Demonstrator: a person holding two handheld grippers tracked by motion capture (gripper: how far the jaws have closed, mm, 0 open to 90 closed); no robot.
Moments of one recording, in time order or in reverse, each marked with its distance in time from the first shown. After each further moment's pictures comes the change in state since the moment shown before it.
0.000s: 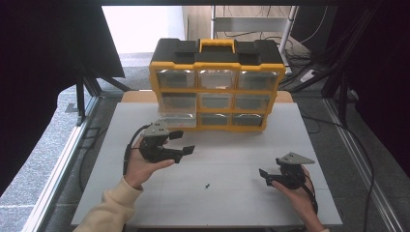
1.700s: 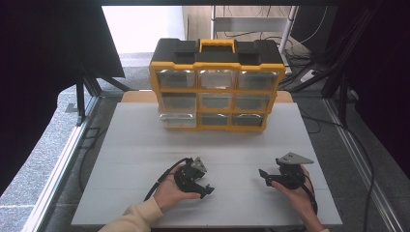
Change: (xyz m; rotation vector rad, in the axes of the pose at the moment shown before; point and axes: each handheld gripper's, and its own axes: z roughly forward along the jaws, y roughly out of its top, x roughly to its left) left arm -0.047 -0.063 0.108 0.444 -0.086 0.039; right arm 0.000 0.000 0.002 0.007 -0.009 -0.011
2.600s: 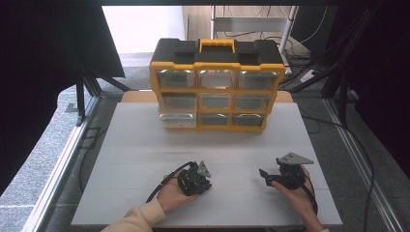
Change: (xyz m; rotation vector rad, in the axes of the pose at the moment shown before) left arm -0.010 0.000 0.005 0.040 0.068 0.086; right arm 0.000 0.000 -0.001 -0.003 -0.007 -0.002
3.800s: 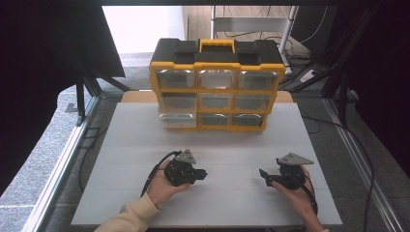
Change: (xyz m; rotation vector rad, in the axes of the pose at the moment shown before) left arm 0.028 -0.010 -0.043 -0.233 -0.097 -0.121; right arm 0.000 -0.001 -0.001 0.000 -0.006 -0.008
